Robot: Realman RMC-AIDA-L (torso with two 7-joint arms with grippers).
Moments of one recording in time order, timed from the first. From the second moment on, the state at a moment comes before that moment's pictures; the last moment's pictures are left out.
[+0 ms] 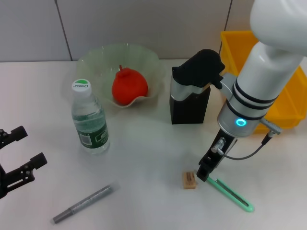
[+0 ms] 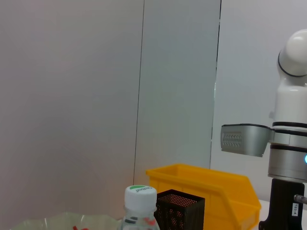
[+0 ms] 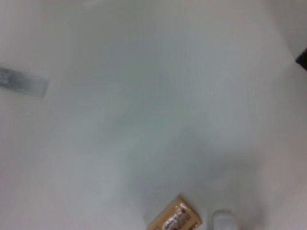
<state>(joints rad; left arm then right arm) -0.16 -2.01 0.60 0.62 1.65 1.79 -1.01 1.04 2.09 -1.56 -0.76 -2.57 -1.44 2.74</state>
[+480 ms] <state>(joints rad) -0.16 -2.01 0.60 0.62 1.65 1.79 -1.01 1.04 2.09 -1.57 -0.73 -2.56 -1.41 2.74</state>
